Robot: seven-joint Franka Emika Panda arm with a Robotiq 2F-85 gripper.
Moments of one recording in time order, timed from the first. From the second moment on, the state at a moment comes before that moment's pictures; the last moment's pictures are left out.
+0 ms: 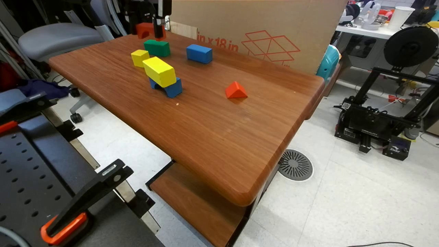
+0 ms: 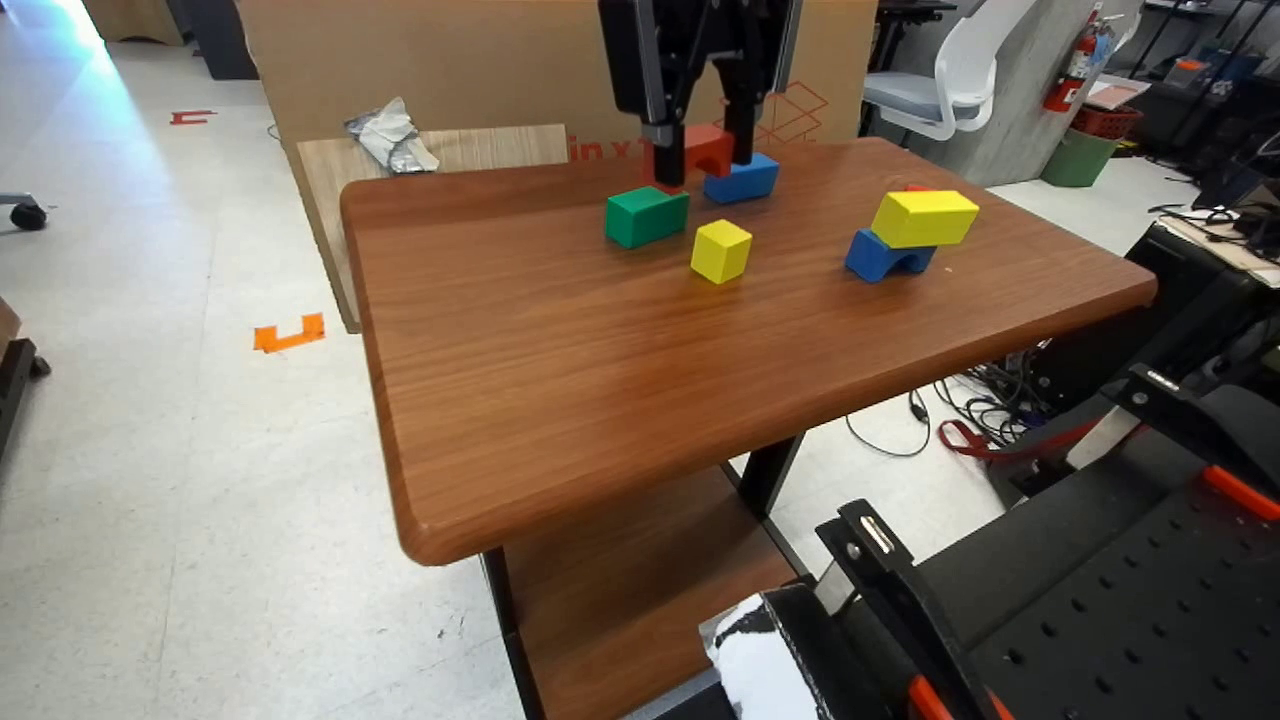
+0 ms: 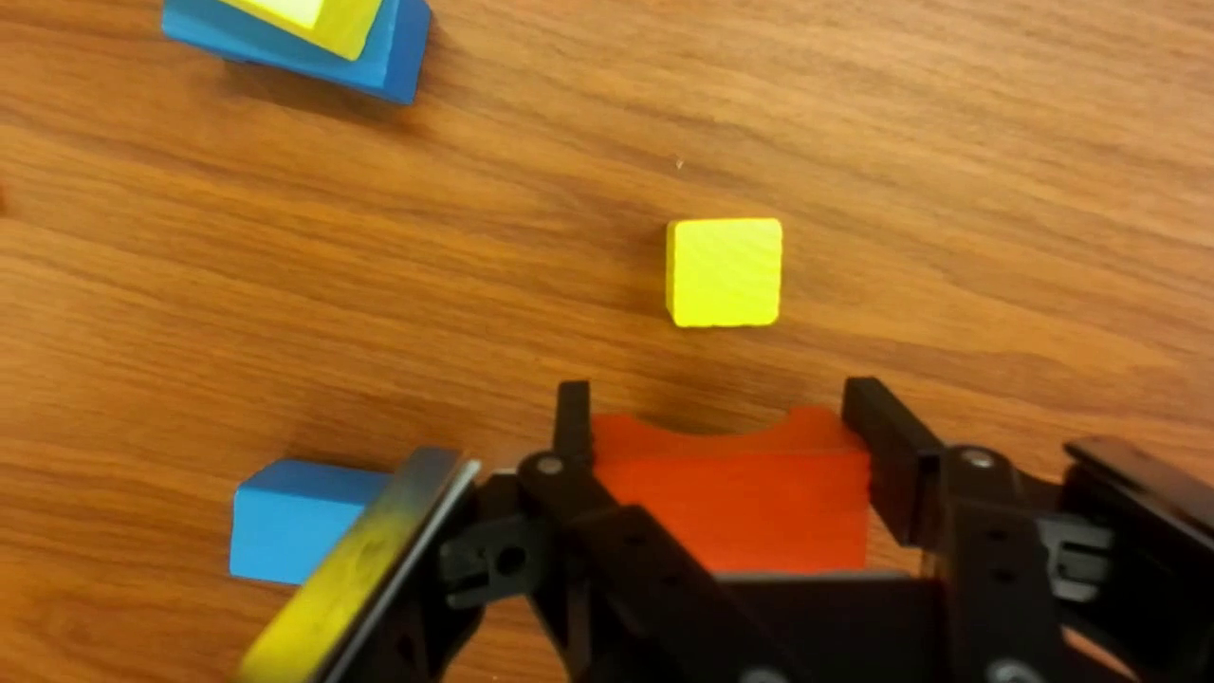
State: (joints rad) arm 0.15 0.52 0.04 -1.87 -0.11 2.24 -0.04
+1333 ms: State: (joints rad) arm 0.15 0.56 0.06 -1.87 -0.12 2.38 -0.08
